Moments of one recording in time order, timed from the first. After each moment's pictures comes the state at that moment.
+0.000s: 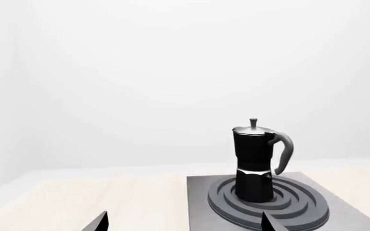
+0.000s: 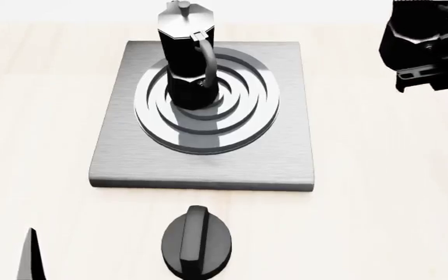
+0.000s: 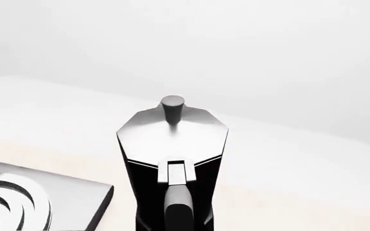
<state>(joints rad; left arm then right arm) 0.14 -0.47 0.31 0.63 -0.18 0.05 -0.48 1.19 0.58 -0.27 0.66 0.38 0.34 -0.32</state>
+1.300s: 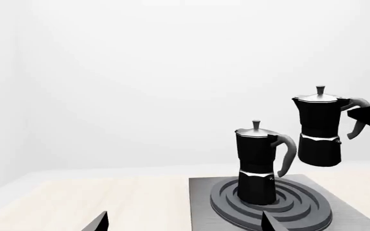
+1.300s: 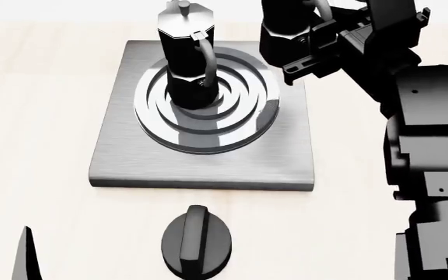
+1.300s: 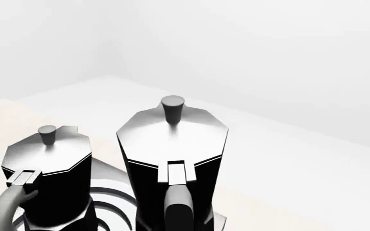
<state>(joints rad) 0.14 -0.48 0.31 0.64 -0.19 0.05 -0.50 1.40 0.28 -0.40 1.11 0.32 0.10 -0.52</state>
